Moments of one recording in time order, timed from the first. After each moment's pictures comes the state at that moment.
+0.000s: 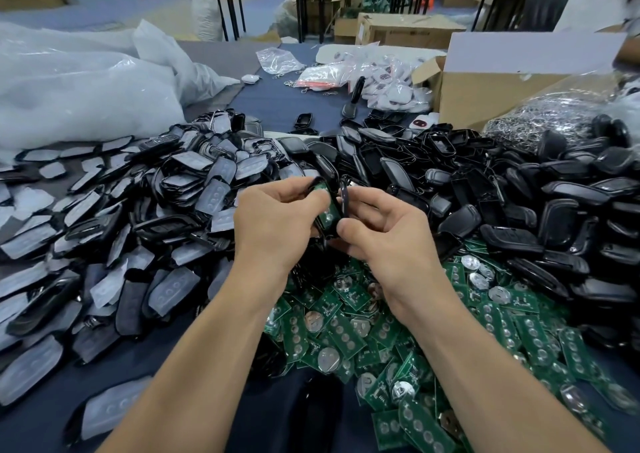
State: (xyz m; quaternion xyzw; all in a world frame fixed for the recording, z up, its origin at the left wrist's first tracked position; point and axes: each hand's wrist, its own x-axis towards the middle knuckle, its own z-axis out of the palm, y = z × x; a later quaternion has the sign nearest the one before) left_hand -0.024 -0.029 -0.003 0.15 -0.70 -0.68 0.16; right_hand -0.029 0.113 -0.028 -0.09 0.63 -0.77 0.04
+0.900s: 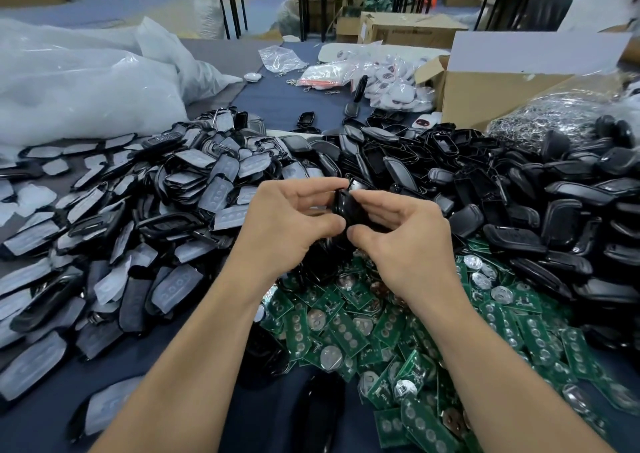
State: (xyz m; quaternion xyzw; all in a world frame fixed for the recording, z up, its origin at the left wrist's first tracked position) left_hand -0.026 -0.048 -0.009 -0.05 -0.75 -0.65 0.06; right_hand -0.034 0.127 -0.028 -0.10 0.79 -0.59 -0.09
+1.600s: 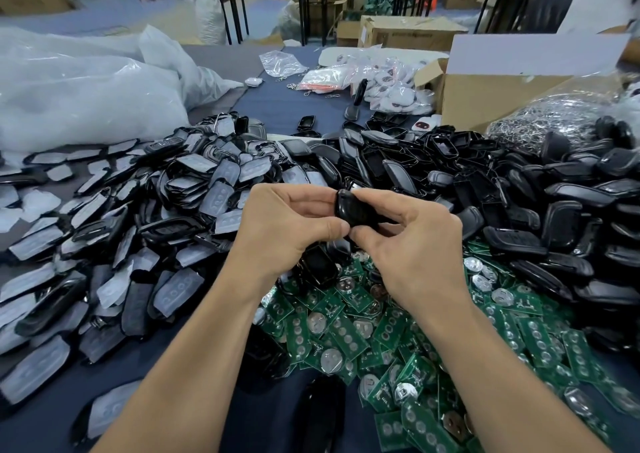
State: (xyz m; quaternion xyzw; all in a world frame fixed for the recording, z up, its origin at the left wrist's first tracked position) left_hand -0.025 -0.049 -0.009 -0.06 -0.72 -0.69 0.07; right_hand -0.025 0.129 -0.020 -0.11 0.81 -0.55 -0.15
